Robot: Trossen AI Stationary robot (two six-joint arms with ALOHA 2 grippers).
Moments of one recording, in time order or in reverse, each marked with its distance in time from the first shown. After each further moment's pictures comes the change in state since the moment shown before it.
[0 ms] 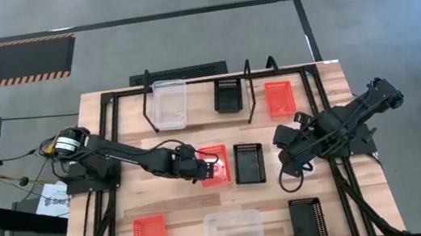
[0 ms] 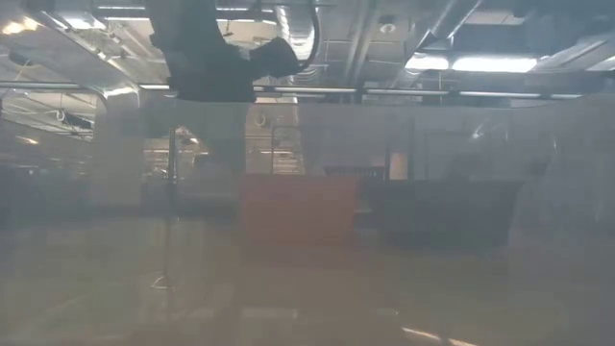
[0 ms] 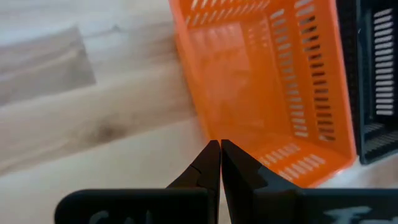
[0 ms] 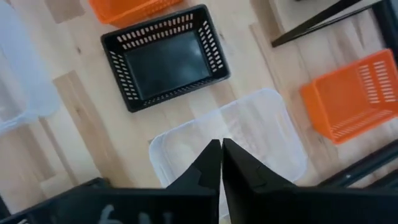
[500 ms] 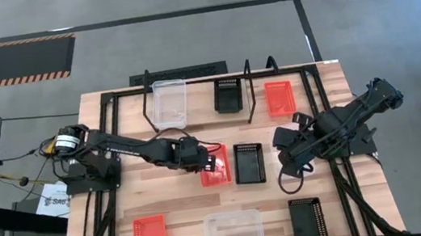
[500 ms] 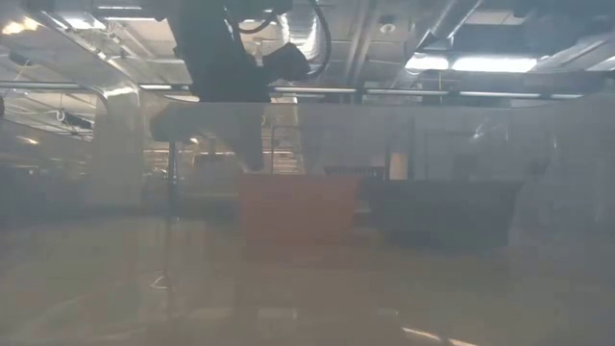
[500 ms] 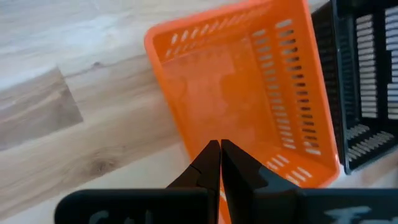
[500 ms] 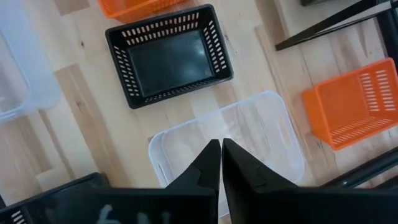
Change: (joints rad) left arm 0.089 -0.009 0.000 0.045 0.098 0.156; right arm 0.003 0.000 0.000 0.002 -0.001 -0.055
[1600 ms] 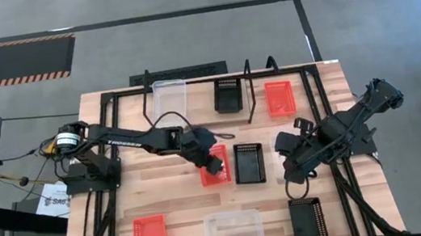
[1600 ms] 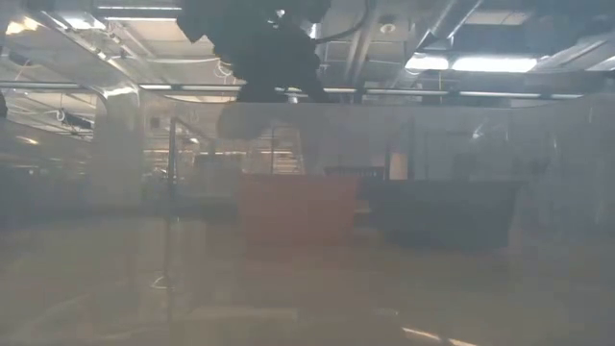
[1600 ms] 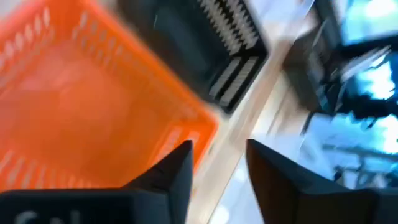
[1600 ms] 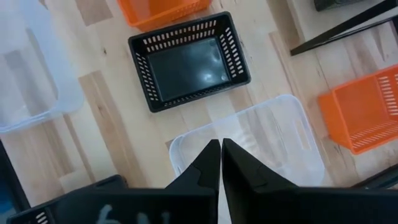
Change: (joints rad) left arm 0.107 0.001 0.029 0.247 0.406 0.473; right arm 0.070 0.000 0.000 0.042 0.013 0.072
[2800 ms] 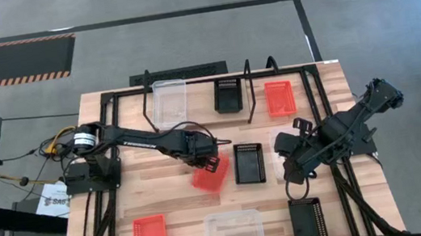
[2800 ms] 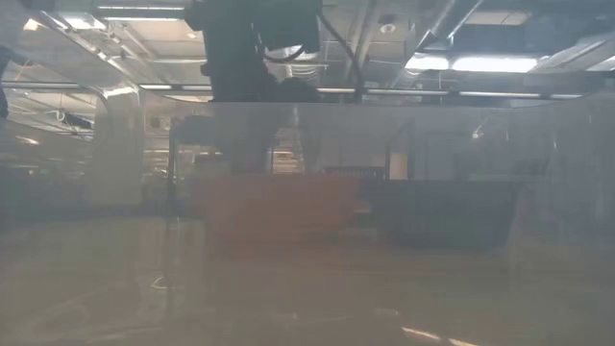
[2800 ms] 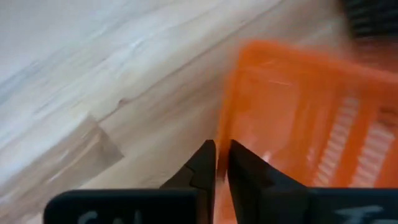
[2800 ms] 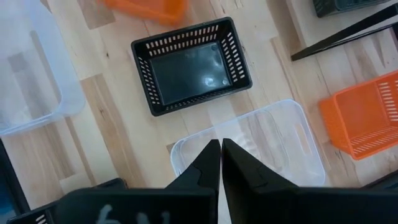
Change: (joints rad) left arm -0.029 0.158 0.166 -0.484 -0.339 -0.144; right arm 0.000 0.000 0.000 0.016 0.009 -0.012
